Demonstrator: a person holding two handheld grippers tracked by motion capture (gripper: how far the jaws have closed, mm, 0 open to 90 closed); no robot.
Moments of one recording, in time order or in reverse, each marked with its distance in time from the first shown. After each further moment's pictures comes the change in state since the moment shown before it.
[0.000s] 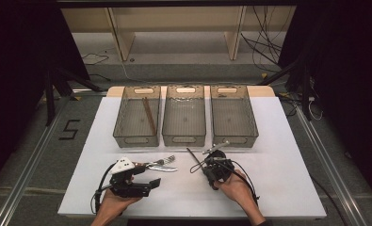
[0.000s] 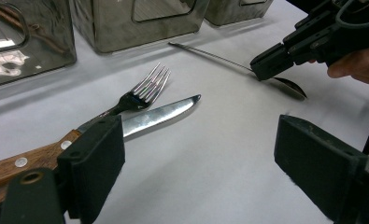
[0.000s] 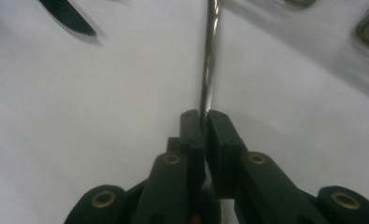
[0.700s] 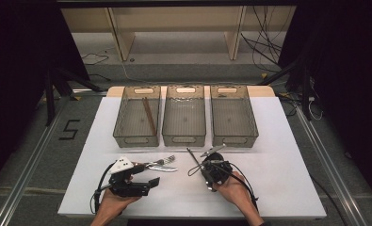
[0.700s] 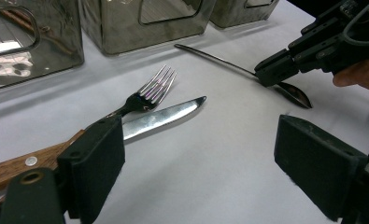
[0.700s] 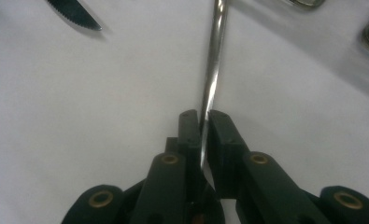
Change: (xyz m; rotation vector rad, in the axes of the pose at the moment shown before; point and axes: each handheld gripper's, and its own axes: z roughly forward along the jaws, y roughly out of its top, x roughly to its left) left arm 0.002 0.000 -0.001 -0.011 0.015 -0.003; right arm 0.008 -0.002 0.002 -0.005 -0.028 -0.031
